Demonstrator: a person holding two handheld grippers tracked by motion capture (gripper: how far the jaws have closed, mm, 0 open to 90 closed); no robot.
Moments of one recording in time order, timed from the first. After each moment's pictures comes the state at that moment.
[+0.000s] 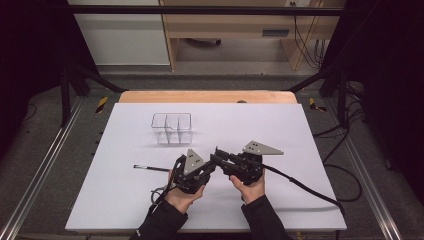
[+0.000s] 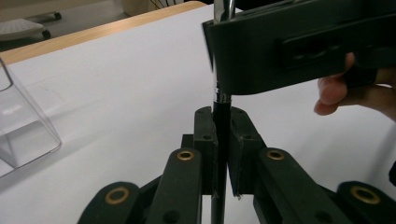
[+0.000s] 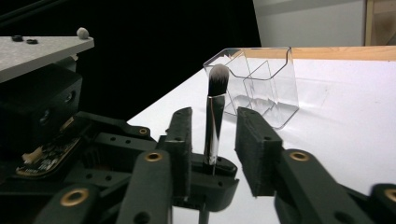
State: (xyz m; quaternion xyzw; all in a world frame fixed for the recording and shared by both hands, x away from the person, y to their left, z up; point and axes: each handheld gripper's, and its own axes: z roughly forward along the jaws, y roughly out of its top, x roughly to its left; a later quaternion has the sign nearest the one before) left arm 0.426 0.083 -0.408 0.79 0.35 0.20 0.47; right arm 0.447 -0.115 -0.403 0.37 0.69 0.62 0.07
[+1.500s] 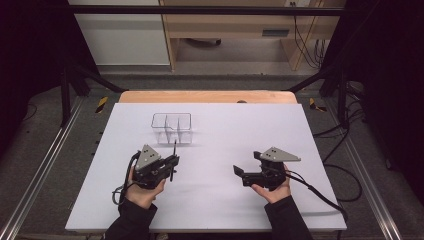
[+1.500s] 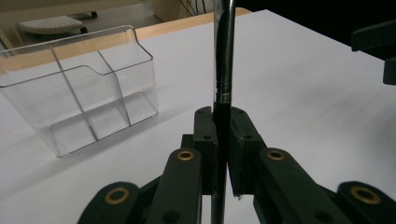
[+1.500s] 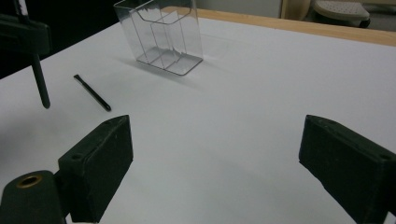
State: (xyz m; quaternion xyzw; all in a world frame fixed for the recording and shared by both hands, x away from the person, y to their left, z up) left arm 0.431 0.182 -0.398 0.76 0.39 0.21 0.48; right arm 0.440 -0.170 -0.420 0.41 0.74 0.50 0.18
